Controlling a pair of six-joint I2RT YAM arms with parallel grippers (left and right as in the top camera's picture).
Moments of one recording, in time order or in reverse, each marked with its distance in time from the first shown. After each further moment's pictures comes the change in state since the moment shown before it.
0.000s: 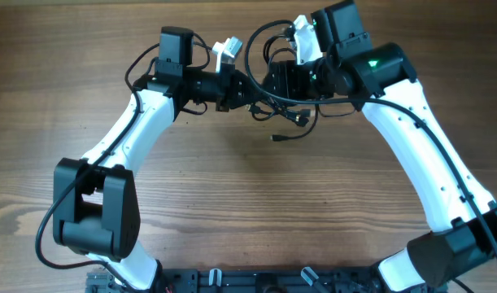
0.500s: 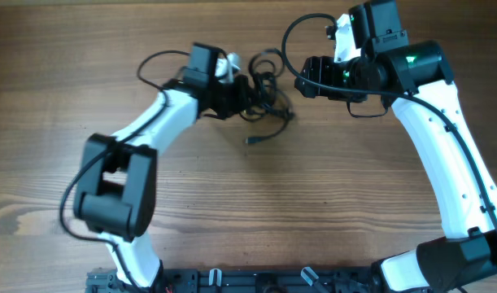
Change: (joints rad) left arm -0.076 0.129 0.000 -0.031 -0.657 -0.040; right arm -0.129 -0.051 0.000 -0.143 0.080 0.040
